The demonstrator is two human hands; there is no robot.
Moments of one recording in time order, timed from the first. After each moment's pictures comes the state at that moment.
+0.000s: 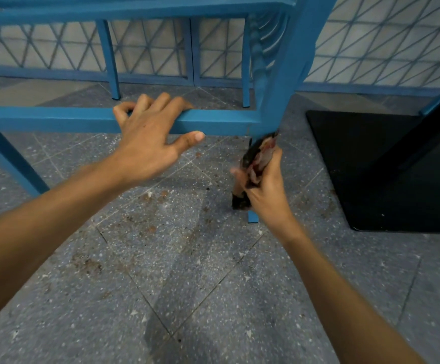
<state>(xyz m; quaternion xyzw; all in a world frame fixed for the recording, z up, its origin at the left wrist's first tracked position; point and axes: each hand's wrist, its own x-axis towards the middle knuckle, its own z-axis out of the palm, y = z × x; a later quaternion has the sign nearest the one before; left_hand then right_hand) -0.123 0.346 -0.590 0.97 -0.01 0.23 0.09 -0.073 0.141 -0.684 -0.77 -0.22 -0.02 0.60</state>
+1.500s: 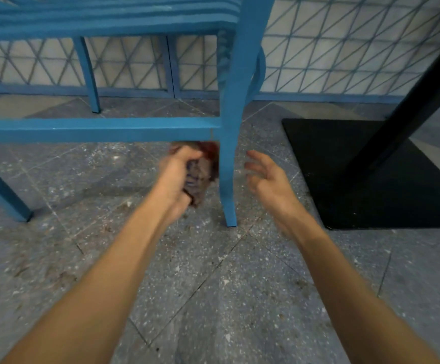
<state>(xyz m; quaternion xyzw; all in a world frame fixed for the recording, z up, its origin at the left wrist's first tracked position) -0.115 0.246 -0.619 0.52 0.21 0.05 0.83 -0.073 0.086 -0.643 -0.79 -0.10 0.12 0.59</state>
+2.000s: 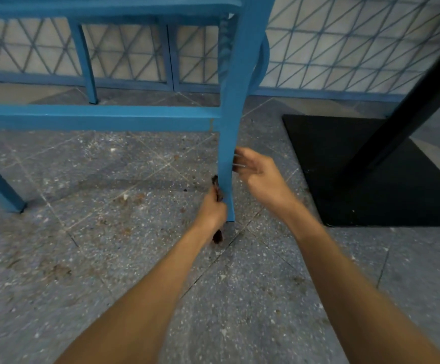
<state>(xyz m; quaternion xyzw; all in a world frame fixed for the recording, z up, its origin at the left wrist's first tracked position) -0.103 0.198 -0.724 0.71 0.21 -0.02 0.67 -0.060 0.097 -0.649 -0.77 -0.21 0.13 0.58</state>
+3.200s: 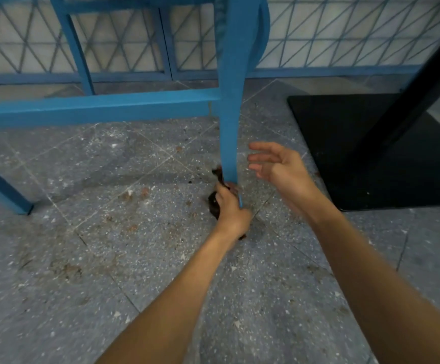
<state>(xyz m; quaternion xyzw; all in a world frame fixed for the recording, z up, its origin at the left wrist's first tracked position) -0.113 0.168 -0.739 0.75 0.21 0.01 0.63 -0.051 0.074 -0.678 -0.76 -0.07 0.13 0.63</state>
